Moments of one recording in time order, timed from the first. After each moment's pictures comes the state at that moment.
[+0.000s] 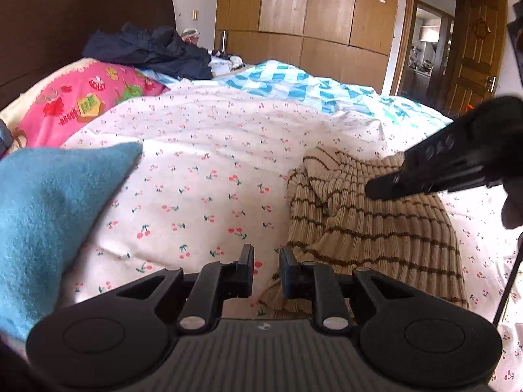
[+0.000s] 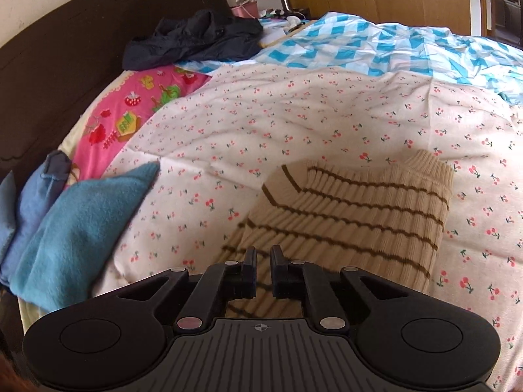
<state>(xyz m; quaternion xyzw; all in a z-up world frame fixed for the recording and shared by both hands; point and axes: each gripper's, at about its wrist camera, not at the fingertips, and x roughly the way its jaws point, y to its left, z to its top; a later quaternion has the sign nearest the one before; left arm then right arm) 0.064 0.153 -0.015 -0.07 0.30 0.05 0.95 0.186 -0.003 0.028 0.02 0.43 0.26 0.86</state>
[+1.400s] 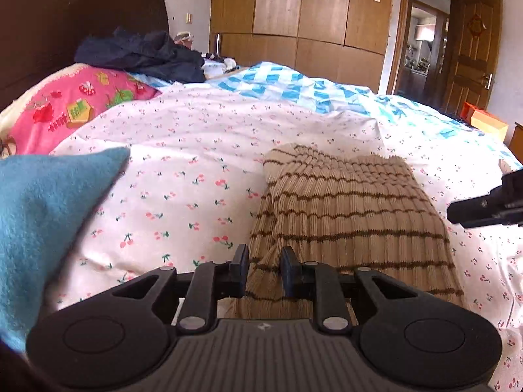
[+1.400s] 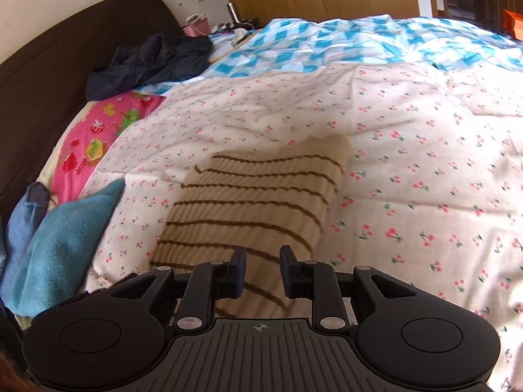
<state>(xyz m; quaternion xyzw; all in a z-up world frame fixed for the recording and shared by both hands) 0.081 0.142 -0.023 -0.05 0.30 0.04 0.95 0.157 -0.085 0.029 0.09 0.43 0.19 0.88</state>
